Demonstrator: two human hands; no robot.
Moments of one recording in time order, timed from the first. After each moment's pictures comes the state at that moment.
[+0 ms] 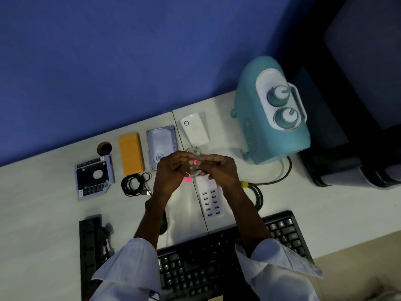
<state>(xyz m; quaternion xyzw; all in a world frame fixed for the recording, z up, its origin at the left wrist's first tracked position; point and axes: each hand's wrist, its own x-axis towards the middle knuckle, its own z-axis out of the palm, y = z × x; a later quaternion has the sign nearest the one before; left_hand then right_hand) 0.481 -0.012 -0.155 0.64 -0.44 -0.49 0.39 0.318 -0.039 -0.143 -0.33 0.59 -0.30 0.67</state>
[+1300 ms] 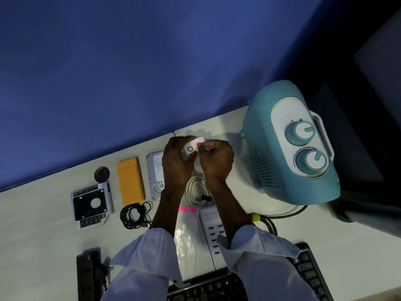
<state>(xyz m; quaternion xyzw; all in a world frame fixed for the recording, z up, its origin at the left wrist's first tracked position) 0.482 -0.129 -0.187 0.74 -0.53 -0.23 0.35 0.389 -0.153 -0.193 -0.37 0.76 -0.36 0.40</state>
